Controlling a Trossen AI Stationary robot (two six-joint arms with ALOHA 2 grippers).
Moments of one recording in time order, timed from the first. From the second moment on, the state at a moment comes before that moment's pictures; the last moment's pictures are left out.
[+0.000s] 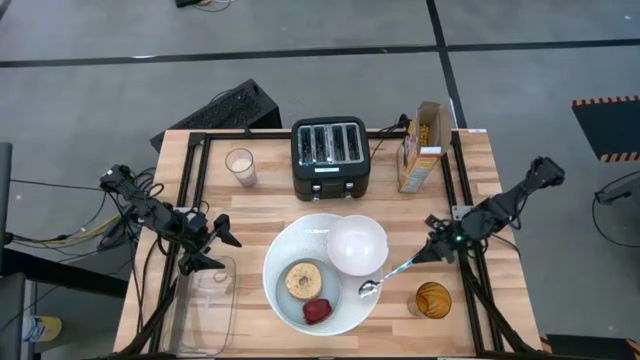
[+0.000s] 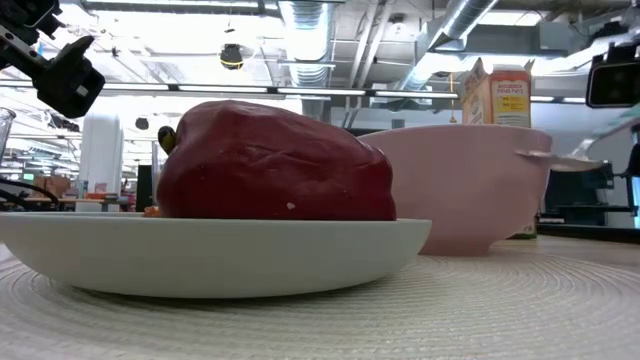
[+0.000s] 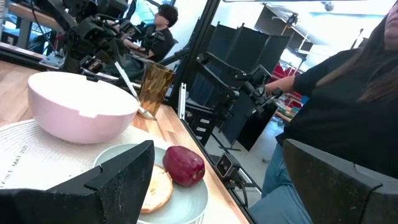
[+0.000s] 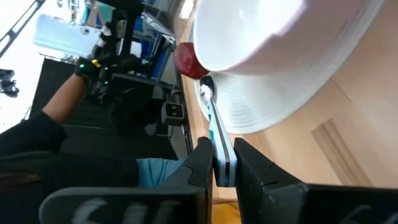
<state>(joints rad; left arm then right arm) -0.63 0.00 0.01 0.06 -0.22 -0.41 0.59 0.22 0.12 -0.23 0.12 1.30</state>
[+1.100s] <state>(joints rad) -0.63 0.00 0.01 0.06 -0.22 -0.41 0.59 0.76 0.10 0.24 0.14 1.34</state>
